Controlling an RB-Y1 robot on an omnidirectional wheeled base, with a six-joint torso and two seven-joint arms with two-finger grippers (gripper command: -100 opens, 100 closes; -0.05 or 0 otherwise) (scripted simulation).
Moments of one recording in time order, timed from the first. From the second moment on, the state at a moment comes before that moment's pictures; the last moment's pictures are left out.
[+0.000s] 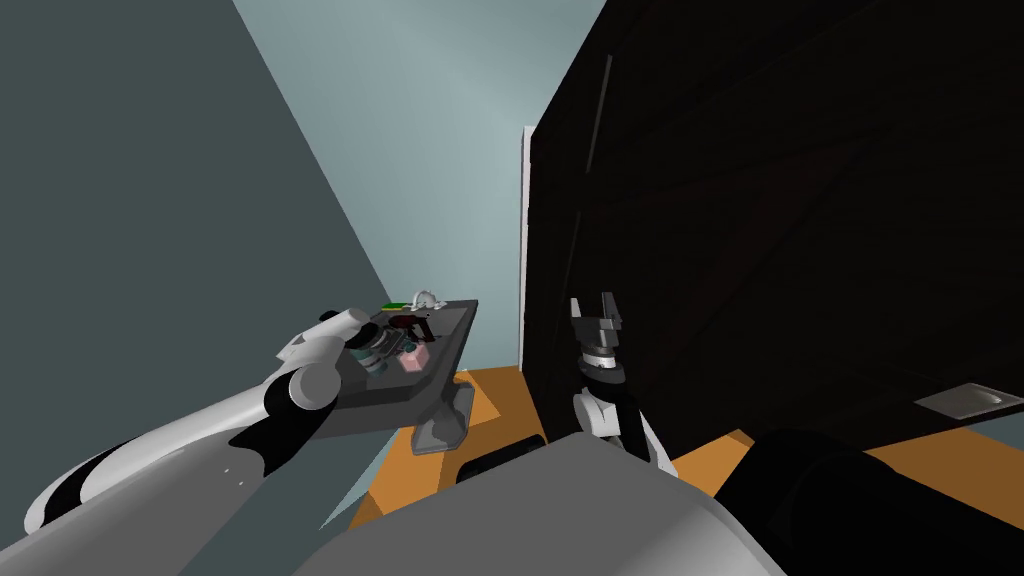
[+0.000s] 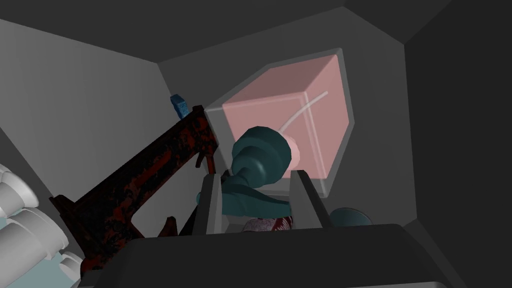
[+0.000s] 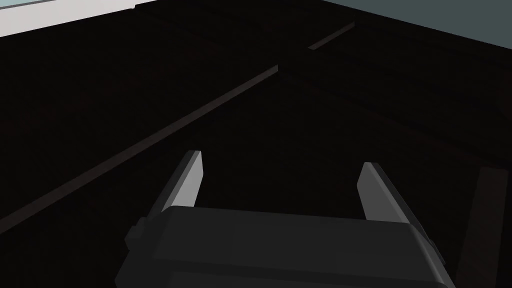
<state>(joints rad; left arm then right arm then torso) -1.01 0.59 0.62 -0.46 0.27 1.28 -1.00 0.52 0.02 -0.01 -2.33 -0.06 -0.65 -0.15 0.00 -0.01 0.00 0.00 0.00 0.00</state>
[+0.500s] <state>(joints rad) -1.02 0.57 0.58 -0.48 0.27 1.28 -0.95 0.52 0.02 -0.01 -2.33 -0.06 -0.65 -0.15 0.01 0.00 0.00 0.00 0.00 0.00</state>
